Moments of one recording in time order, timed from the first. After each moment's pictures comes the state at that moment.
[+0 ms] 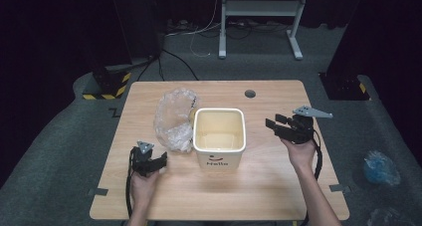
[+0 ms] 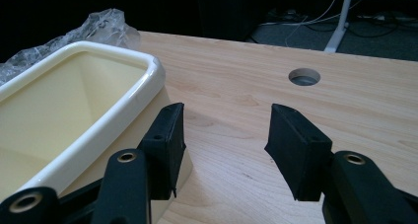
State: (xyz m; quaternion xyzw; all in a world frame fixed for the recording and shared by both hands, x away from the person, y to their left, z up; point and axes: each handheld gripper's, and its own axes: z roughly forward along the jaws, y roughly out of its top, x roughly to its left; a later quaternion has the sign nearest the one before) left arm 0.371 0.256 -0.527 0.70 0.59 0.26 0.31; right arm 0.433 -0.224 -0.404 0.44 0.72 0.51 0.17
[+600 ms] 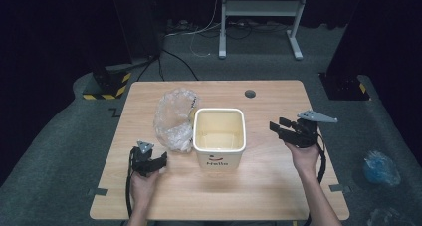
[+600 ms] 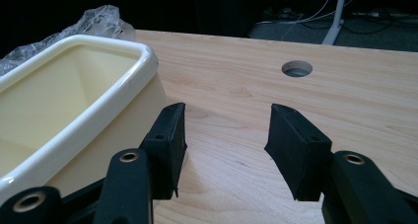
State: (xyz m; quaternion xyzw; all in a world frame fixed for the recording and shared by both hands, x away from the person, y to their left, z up) left arm 0.371 0.256 -0.527 0.70 0.59 0.26 0.31; right arm 0.424 -0.235 -0.411 0.45 0.72 0.51 0.17
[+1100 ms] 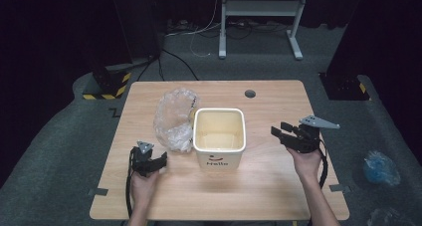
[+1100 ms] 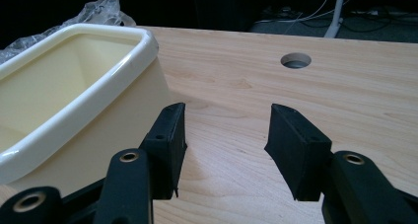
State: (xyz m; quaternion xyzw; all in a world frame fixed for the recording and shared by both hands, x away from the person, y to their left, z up) left arm 0.371 0.256 -0.527 0.70 0.59 0.26 0.31; right arm 0.413 -0.240 -0.420 0.45 0.72 0.51 0.17
